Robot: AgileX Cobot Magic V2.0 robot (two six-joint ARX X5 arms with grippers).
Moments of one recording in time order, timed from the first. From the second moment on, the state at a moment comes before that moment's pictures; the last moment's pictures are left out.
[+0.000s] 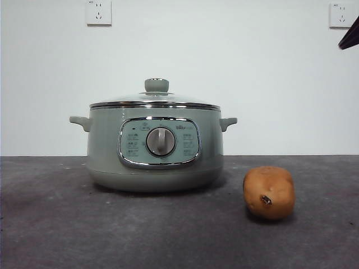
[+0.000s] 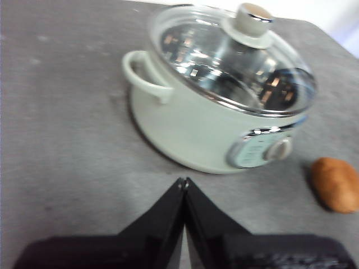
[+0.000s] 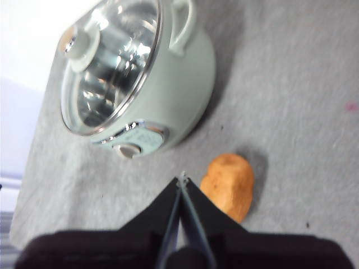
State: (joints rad) left arm 0.00 0.59 0.53 -0.40 0.46 -0.10; right arm 0.06 0.86 0.80 -0.62 -0.58 0.44
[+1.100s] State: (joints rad) left arm 0.00 0.85 0.59 -0.46 0.59 -0.05; right arm 0.59 1.51 1.05 -0.79 -0.05 0.55
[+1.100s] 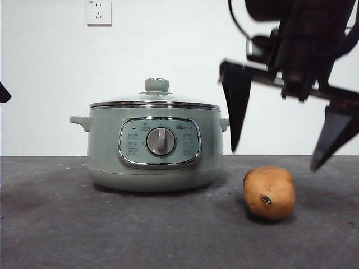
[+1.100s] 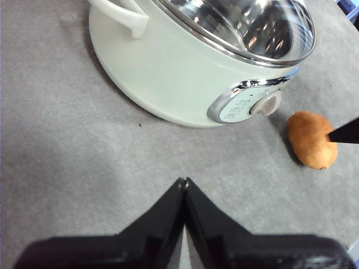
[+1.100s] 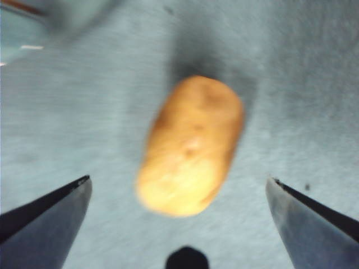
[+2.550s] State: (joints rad) left arm -0.20 1.15 1.02 -0.57 0.50 -0.07; right arm 0.59 1.35 1.05 -1.03 -0.01 0.38
